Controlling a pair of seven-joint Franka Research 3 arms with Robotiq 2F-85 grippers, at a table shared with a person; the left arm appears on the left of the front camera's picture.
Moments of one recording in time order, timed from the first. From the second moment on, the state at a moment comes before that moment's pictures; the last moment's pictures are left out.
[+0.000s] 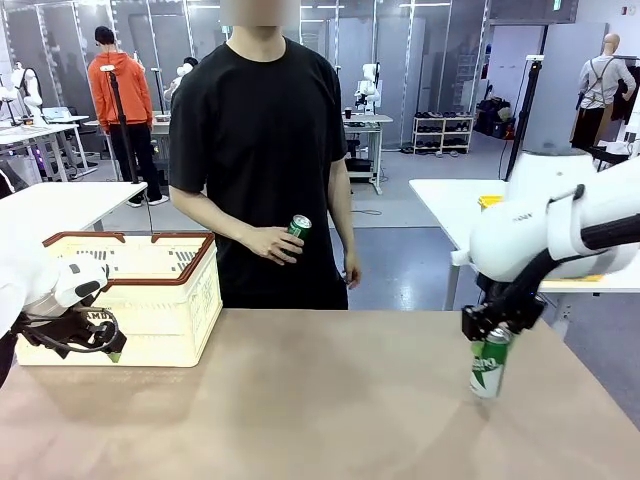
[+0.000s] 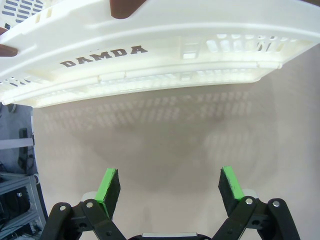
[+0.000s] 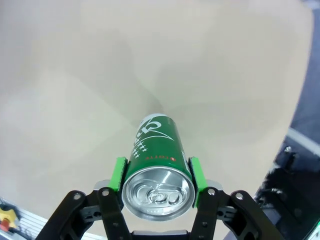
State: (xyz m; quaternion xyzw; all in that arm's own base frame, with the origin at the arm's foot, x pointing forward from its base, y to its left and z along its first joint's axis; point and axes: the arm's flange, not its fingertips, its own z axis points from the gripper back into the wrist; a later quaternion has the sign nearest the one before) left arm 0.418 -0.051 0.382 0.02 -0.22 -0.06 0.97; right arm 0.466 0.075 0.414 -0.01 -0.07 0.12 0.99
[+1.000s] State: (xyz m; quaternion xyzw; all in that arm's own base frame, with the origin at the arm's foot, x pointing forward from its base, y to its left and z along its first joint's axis) left arm 0.418 -0.051 0.382 0.02 -0.22 -0.06 0.97; right arm 0.485 0.315 0.398 0.01 -0.06 0.39 0.92
